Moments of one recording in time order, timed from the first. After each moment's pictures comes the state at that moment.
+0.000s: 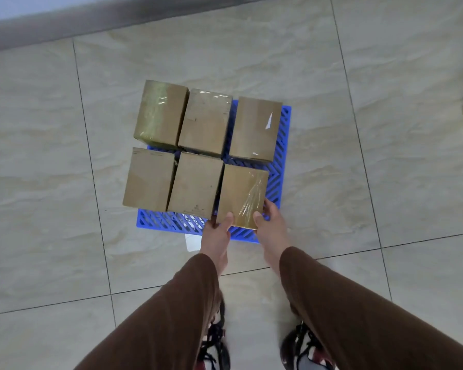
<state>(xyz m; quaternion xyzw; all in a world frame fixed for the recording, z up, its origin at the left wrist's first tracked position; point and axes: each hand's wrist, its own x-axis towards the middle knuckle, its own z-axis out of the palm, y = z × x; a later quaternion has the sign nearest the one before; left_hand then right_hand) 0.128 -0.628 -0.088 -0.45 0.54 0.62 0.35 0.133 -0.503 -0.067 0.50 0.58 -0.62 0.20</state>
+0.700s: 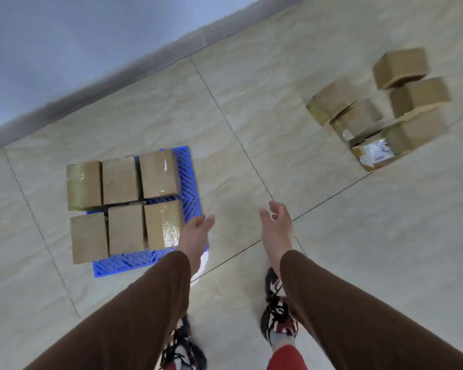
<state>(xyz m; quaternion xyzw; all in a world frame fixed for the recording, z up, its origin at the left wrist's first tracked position) 0.123 -0.462 0.091 -0.24 0.73 0.47 0.44 0.214 -0.304 0.093 0.58 0.61 -0.54 0.02</state>
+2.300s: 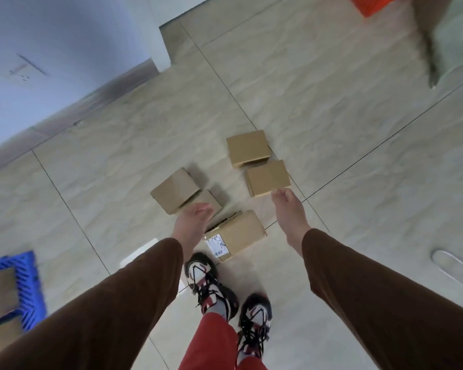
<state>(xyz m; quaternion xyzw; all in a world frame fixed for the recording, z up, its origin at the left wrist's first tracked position) 0.107 0.213 0.158 -0.08 0.77 0.42 0.48 0.225 0.410 0.168 0.58 0.59 -0.56 0.07</state>
